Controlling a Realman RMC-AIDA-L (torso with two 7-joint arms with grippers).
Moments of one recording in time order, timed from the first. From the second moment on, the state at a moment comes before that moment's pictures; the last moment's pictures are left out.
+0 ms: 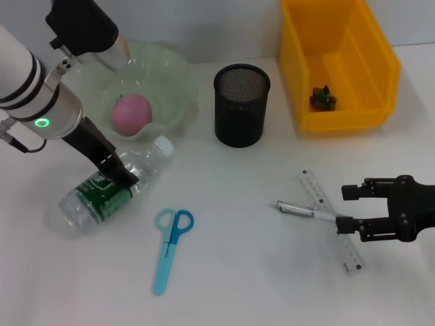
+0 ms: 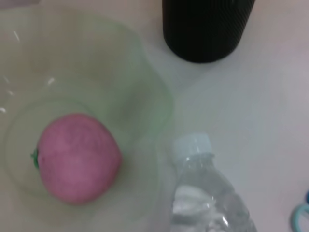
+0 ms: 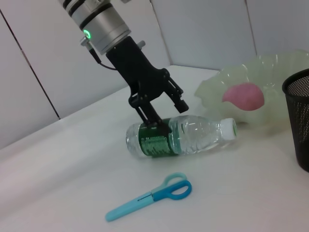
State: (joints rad) left arm -0.92 -2.08 1.22 0.93 2.74 1.41 -2.26; right arm 0.38 1.95 -0.72 -0.67 -2.01 -1.70 1.40
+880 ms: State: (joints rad) left arm -0.93 -2.08 1.26 0.87 2.65 1.35 -2.26; right arm 0.41 1.96 -0.72 -0.67 -2.01 -1.70 1.40
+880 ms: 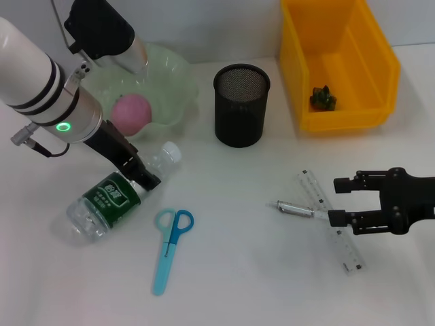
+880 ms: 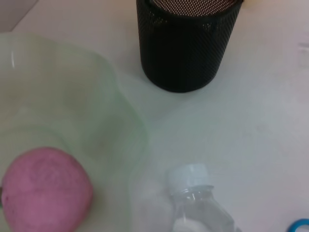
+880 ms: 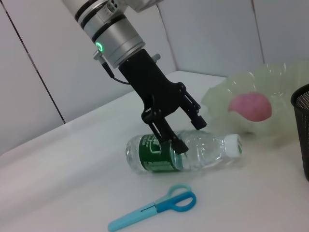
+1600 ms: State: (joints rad) left arm -0.92 -2.08 1.27 0.82 2.58 1.25 -2.27; right arm 0.44 1.97 -0.72 -0.67 -2.01 -1.69 1.40
